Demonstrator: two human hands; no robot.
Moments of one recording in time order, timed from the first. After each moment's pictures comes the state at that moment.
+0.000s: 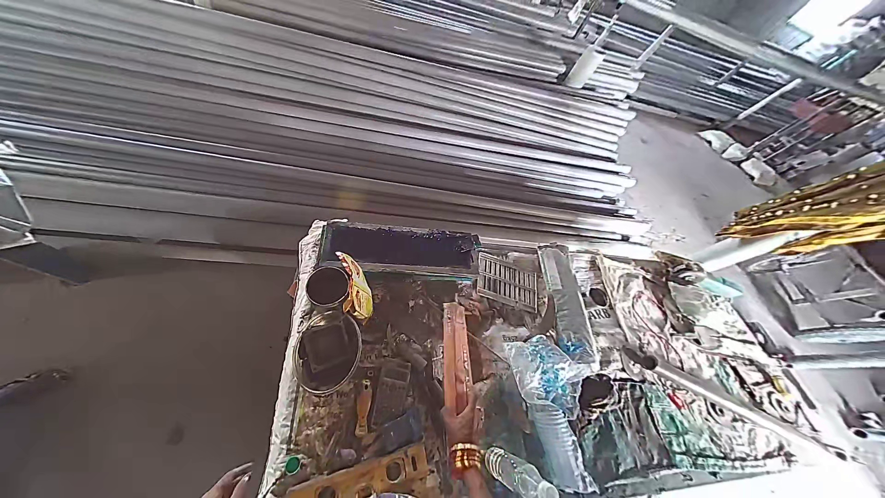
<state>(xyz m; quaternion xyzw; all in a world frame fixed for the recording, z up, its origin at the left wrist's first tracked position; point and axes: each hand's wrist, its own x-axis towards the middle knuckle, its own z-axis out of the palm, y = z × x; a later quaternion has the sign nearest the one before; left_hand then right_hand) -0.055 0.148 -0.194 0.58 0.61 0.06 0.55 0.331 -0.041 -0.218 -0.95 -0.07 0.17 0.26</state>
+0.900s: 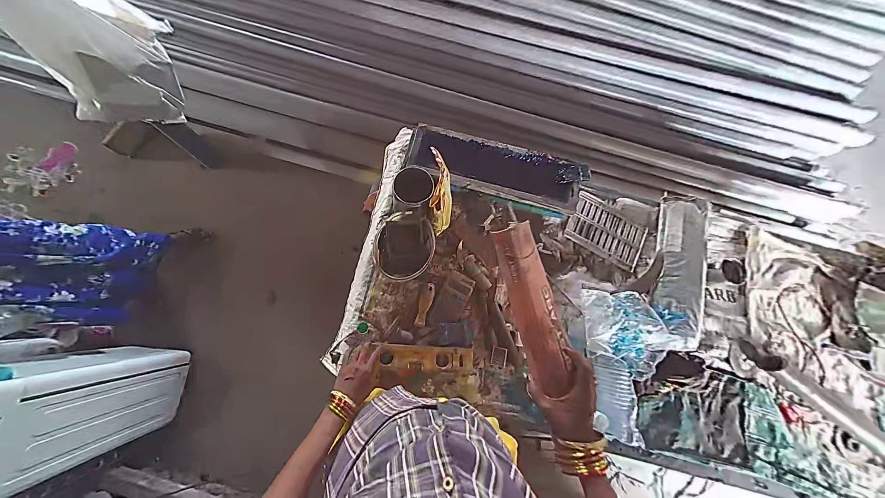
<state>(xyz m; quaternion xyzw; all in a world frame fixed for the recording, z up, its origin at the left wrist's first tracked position) -0.012 0.043 -0.219 0.83 0.44 -0.15 0.32 0.310 -0.140 -0.113 -0.83 -0.45 0.02 0.34</state>
